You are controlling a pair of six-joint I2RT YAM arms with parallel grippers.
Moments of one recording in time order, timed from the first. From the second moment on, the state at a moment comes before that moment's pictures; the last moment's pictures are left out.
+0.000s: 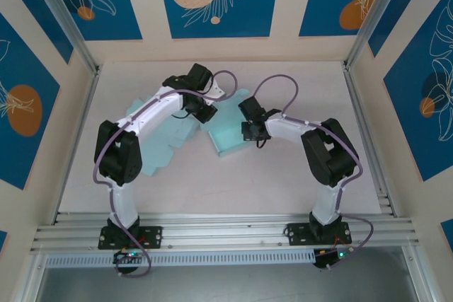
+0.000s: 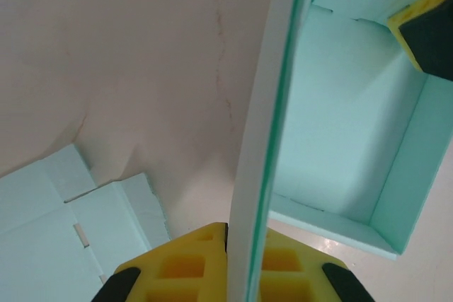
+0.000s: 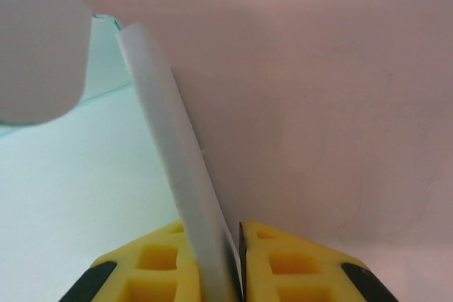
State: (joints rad) left arm -0.53 1.94 1.72 -0.93 0.10 0.26; right arm 0.55 1.87 1.18 -0.49 0.20 0.49
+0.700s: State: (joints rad) left arm -0.48 1.85 1.54 -0.70 0.15 0.23; right arm 0.67 1.94 1.32 -0.70 0.40 0.63
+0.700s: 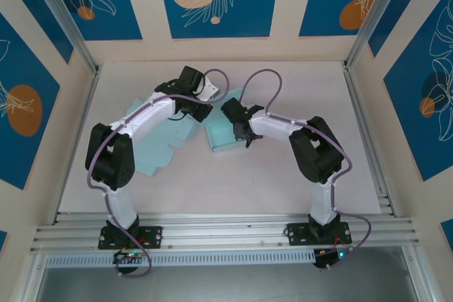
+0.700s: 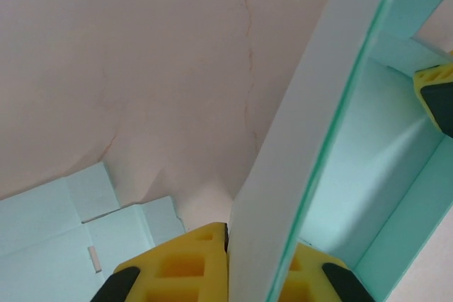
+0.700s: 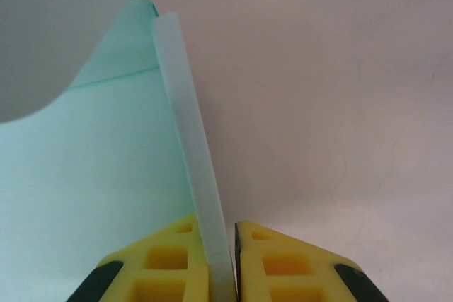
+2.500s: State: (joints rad) left arm -0.52 1.78 1.51 -0.79 0.18 0.30; right arm 0.69 1.78 1.34 -0.82 0.23 0.64
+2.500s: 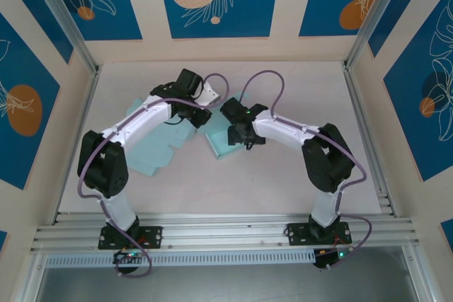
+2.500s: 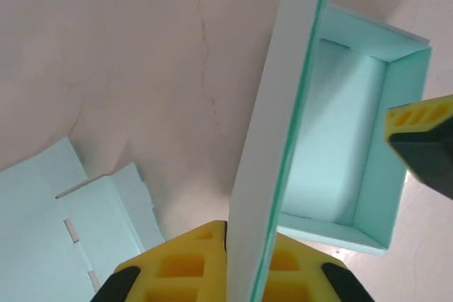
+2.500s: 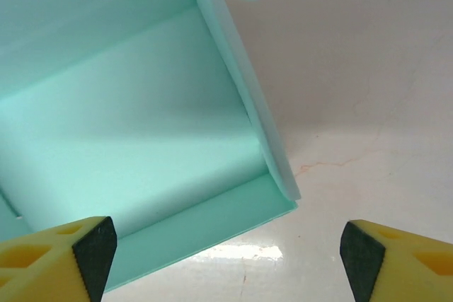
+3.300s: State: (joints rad) left arm -0.52 1.65 1.47 -0.72 0.15 0.18; right arm 0.34 1.41 1.21 -0.63 -0.20 0.29
